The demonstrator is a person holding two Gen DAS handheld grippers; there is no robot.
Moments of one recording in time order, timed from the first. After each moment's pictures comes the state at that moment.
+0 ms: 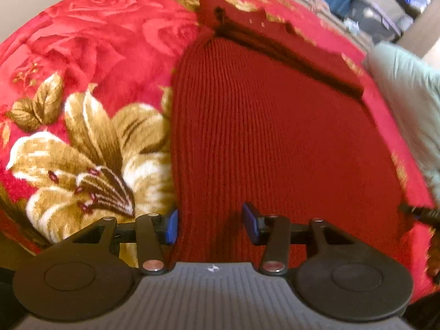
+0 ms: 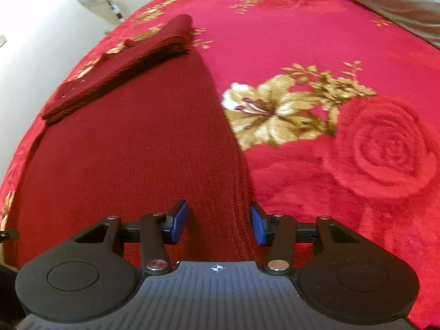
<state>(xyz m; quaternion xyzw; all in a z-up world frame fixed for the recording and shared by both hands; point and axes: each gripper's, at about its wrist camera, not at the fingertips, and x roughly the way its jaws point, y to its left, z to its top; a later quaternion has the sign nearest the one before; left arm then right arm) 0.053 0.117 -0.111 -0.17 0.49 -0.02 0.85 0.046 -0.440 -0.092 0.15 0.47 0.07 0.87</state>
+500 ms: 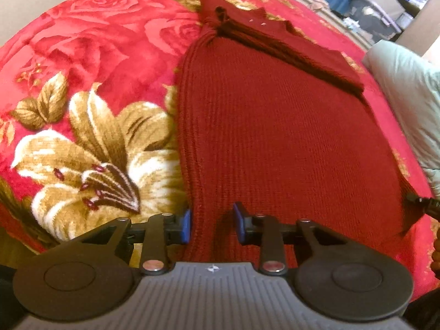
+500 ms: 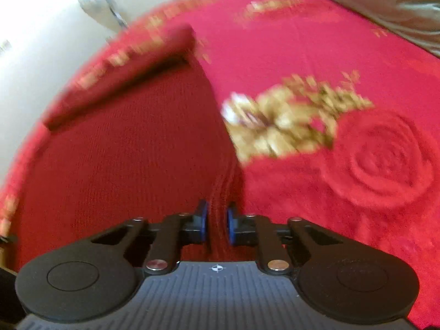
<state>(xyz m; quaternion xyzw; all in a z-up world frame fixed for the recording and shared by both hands) 0.045 0.118 -0.111 -0.16 0.49 -0.03 0.85 0.040 -0.441 -0.079 0.17 0.43 0.10 0.88</state>
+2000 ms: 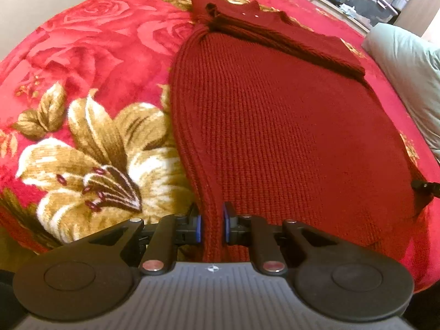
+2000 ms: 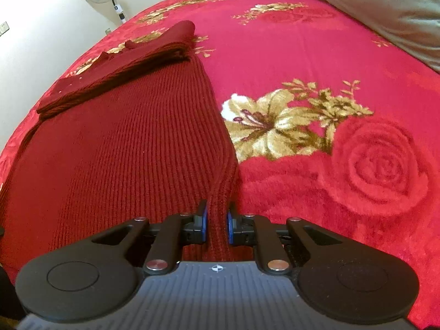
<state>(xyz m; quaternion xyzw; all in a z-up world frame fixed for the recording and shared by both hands) 0.044 0.104 -0.113 -0.10 0.50 -0.01 0.86 0.045 -0.429 -0.090 0.11 0.45 0.07 0.89</state>
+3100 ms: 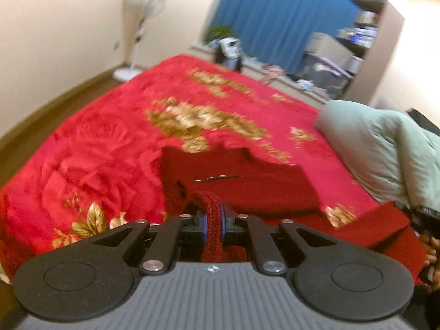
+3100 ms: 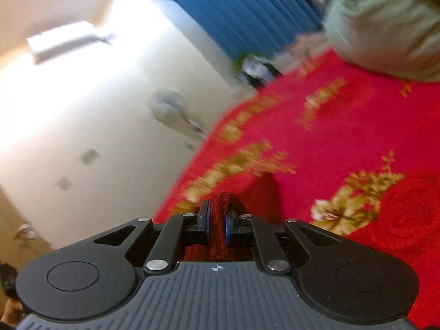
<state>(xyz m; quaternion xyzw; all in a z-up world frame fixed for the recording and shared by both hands) -0.006 0.165 0.065 -0.14 0.34 -0.06 0.93 -0.017 -0.487 0.039 0.33 0.25 0.18 0.89</state>
